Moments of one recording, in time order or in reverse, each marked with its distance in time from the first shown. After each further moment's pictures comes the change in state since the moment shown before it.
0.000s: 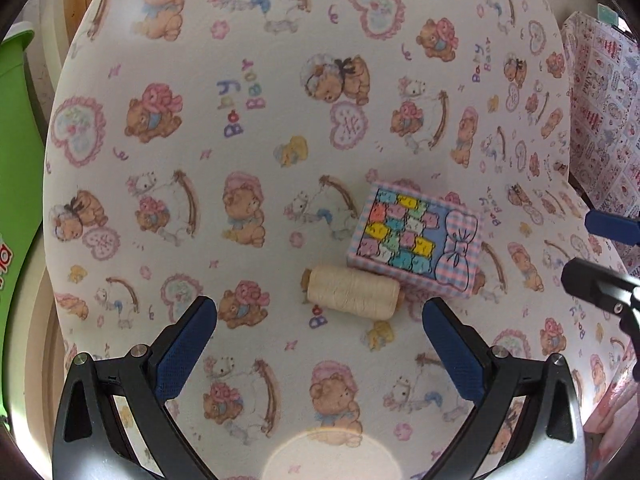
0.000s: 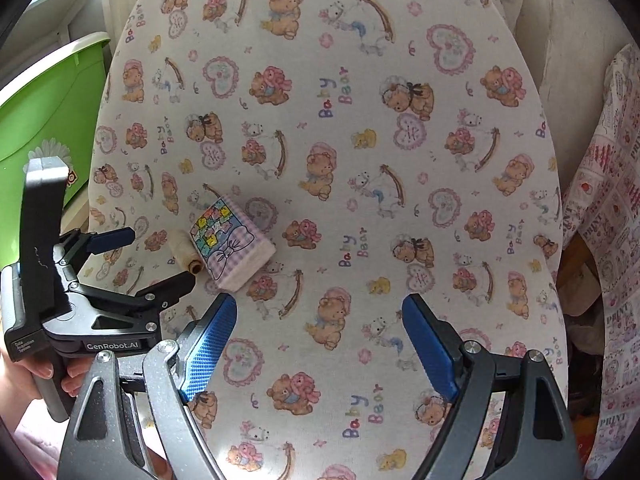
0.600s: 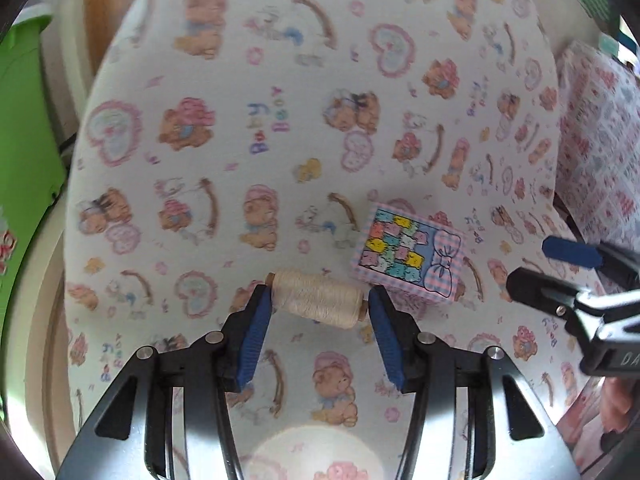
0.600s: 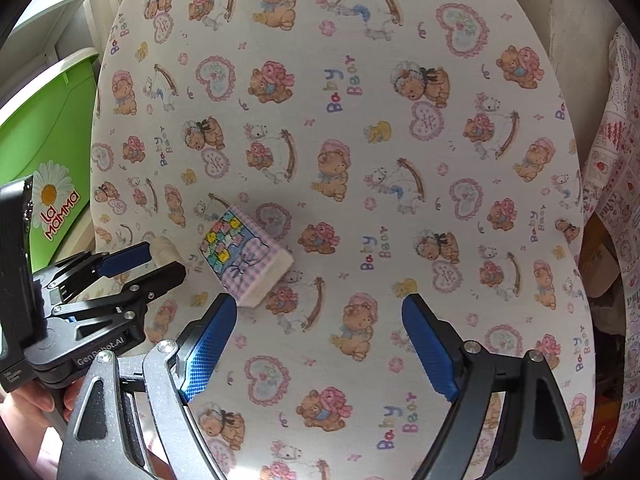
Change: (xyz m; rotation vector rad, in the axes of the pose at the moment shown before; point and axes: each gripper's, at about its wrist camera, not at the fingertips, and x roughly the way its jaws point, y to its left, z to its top) left arm -0.021 0.009 -0.001 -0.087 -0.005 -0.039; right arm 0.015 0.009 0.008 0.066 0.019 0.066
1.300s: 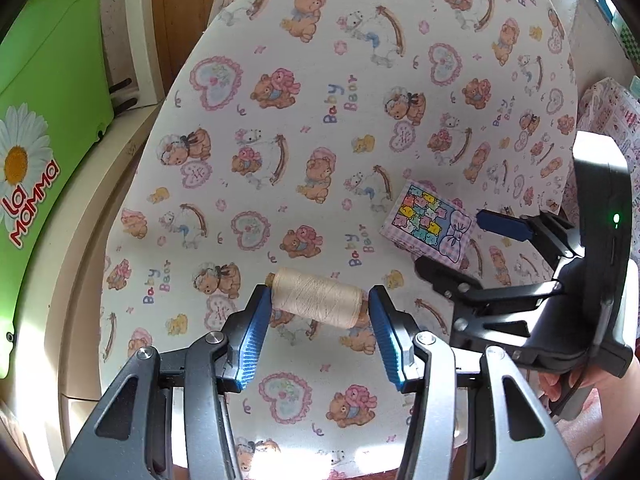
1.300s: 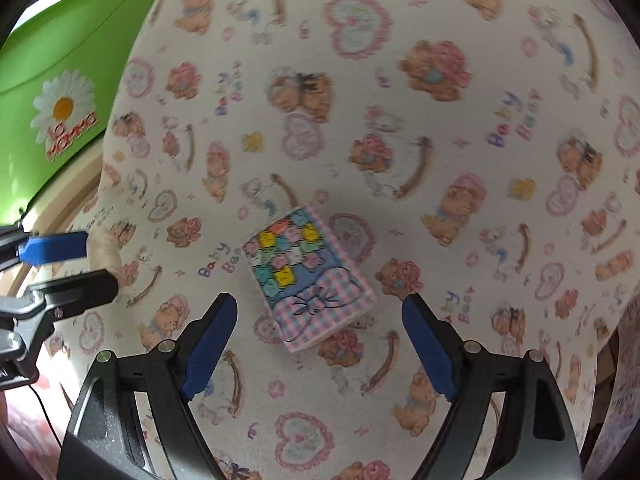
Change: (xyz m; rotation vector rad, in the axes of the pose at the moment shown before) left arm -0.044 0.029 -0.019 -0.136 0.084 0.029; right arm 0.054 0.074 0.009 -0.393 0.046 0.023
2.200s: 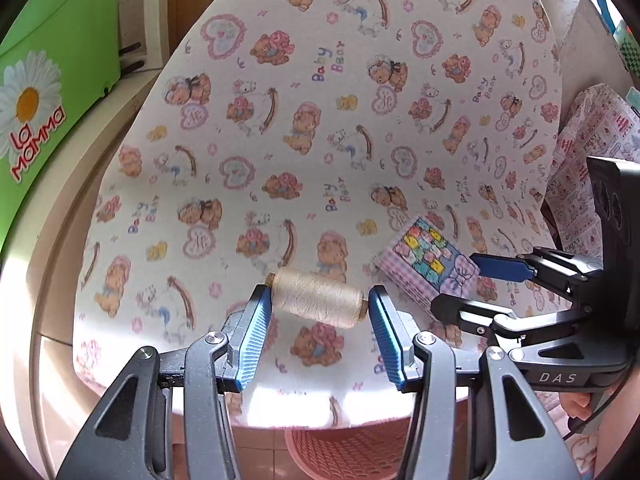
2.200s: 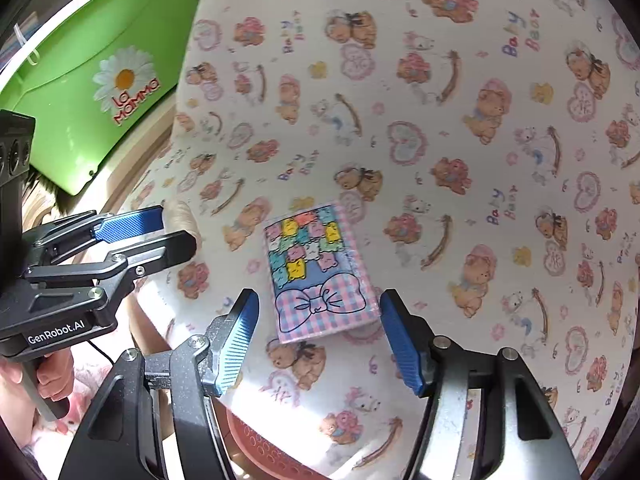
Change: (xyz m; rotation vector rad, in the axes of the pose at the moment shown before) left arm -0.014 -0.010 -0.039 -0.082 0.045 -0.047; right arm -0.042 -0.005 -0.041 0.093 0.169 0.251
